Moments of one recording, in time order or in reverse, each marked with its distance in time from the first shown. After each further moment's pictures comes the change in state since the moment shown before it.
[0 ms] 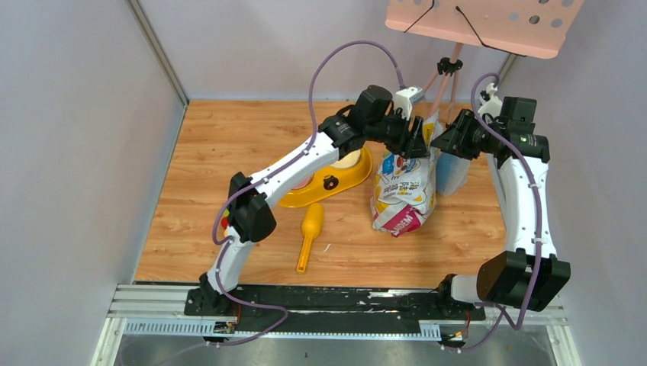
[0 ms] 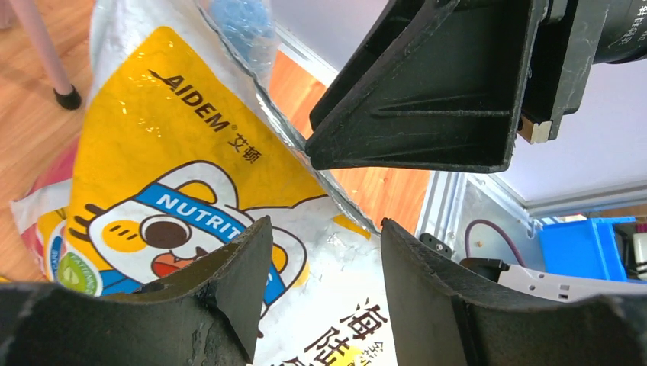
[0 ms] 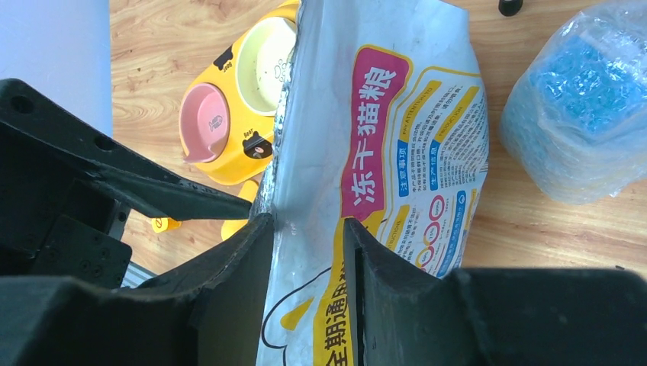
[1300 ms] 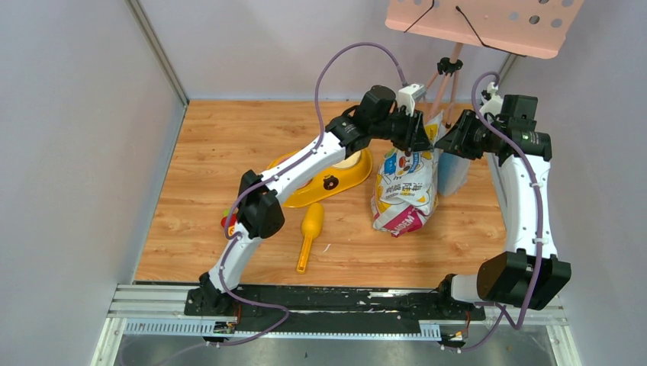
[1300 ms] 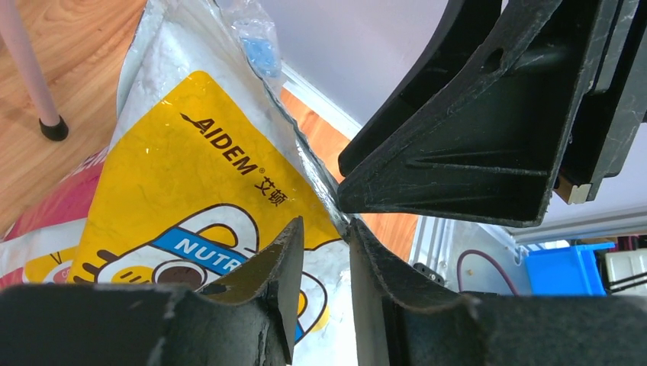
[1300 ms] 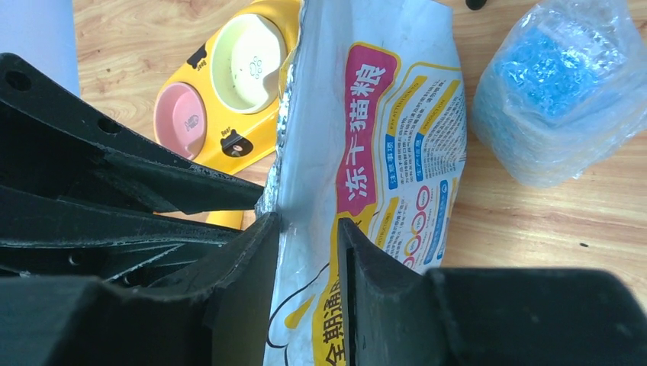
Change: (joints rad) left arm 0.005 0.089 0.074 0.090 0.001 -0.076; right arm 0.001 0.010 0.041 -0.061 0.069 -0.022
